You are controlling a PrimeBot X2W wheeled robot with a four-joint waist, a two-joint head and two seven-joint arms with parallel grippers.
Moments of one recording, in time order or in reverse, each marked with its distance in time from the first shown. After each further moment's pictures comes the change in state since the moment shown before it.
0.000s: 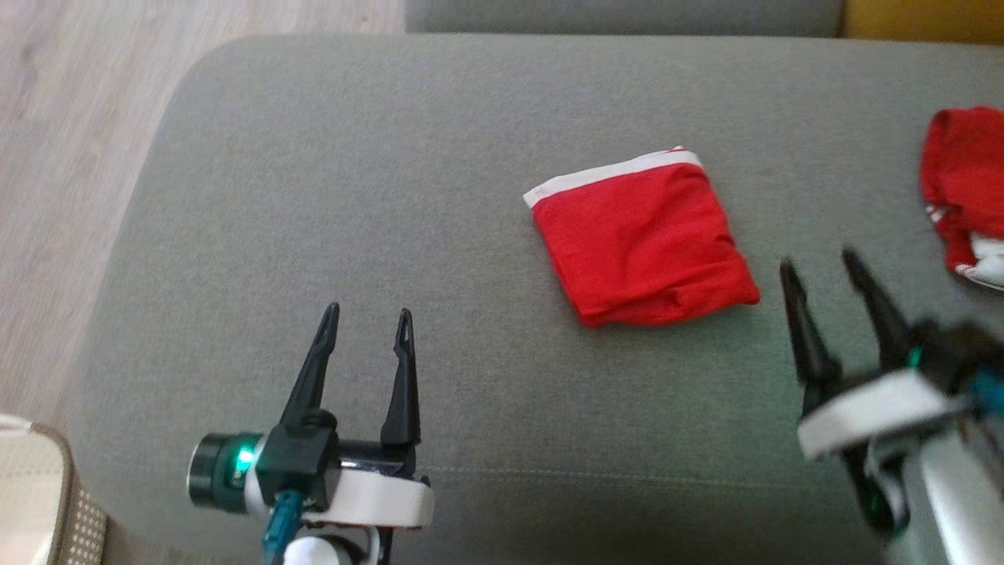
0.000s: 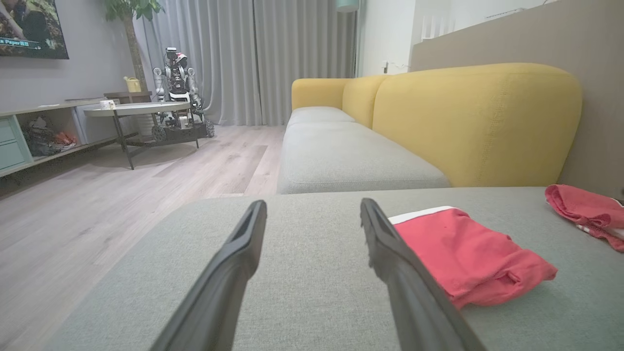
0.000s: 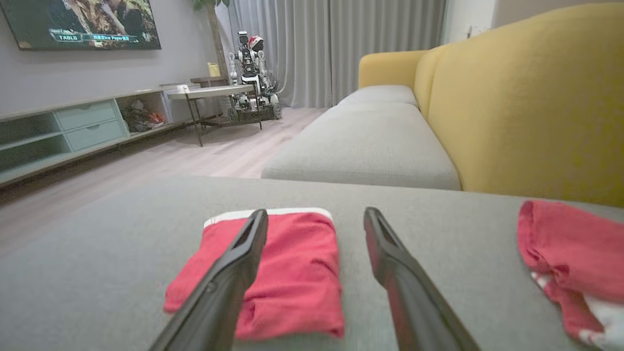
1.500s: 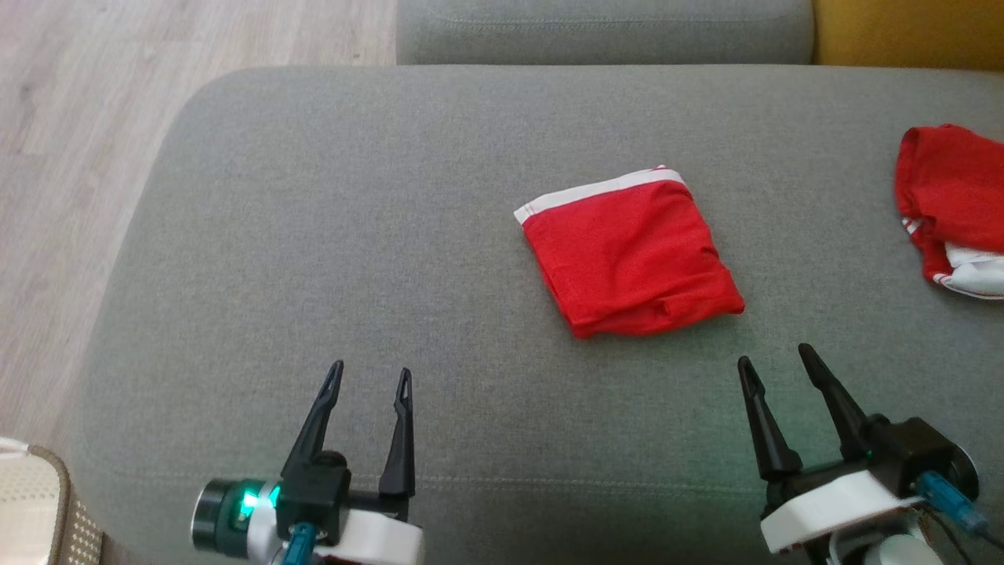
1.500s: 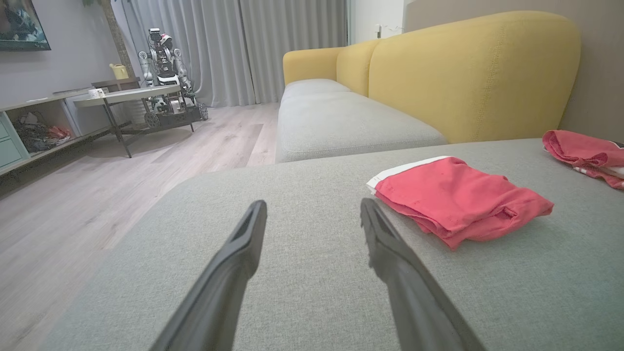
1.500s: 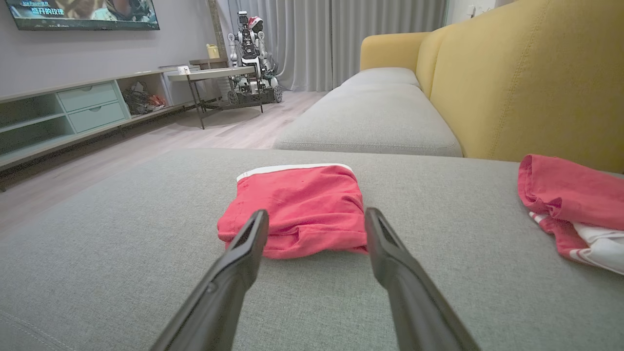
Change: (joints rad) left arm 0.079 -0.003 0.027 0.086 0.063 -0.041 0.000; right arm 0.241 0.121 -0.016 -0.136 -0.134 0.000 0.000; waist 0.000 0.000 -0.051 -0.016
